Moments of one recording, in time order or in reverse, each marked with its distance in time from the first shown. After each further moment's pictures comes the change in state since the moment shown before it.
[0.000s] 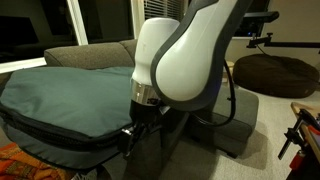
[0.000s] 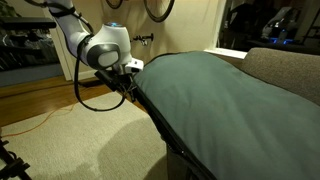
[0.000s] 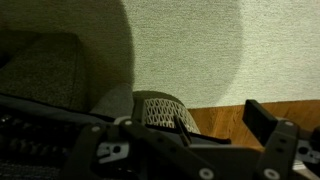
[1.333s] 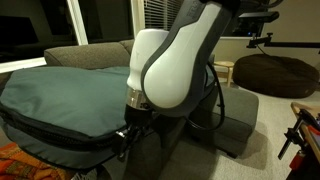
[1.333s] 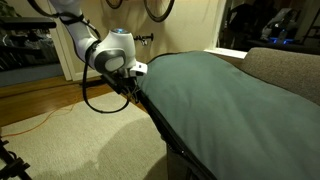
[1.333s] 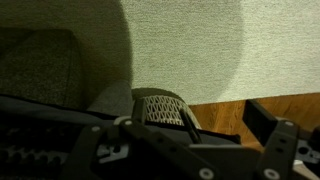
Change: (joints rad) arm -0.020 0.082 0.011 0.091 0.001 0.001 0.000
